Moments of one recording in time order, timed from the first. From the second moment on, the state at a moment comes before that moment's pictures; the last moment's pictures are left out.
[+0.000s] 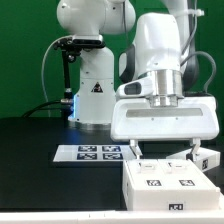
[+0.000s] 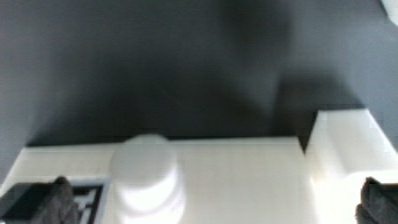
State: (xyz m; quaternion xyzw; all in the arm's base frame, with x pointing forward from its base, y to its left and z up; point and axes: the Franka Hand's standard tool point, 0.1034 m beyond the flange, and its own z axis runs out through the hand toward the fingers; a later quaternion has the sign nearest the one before) arm 0.505 0.098 0.030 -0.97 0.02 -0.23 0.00
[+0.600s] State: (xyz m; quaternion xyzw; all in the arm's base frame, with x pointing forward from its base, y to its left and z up) arm 0.507 0.081 0.021 -0.98 0.01 -0.20 -0.02
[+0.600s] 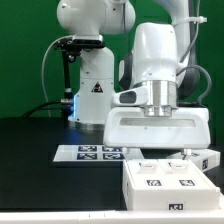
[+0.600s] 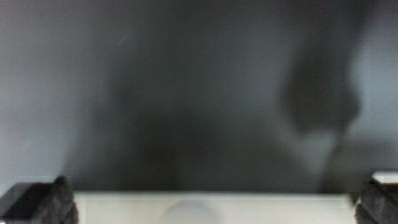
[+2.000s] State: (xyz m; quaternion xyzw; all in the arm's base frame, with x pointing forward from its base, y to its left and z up) arm 0.507 0.078 0.015 -0.98 -0.03 -0.20 -0.03
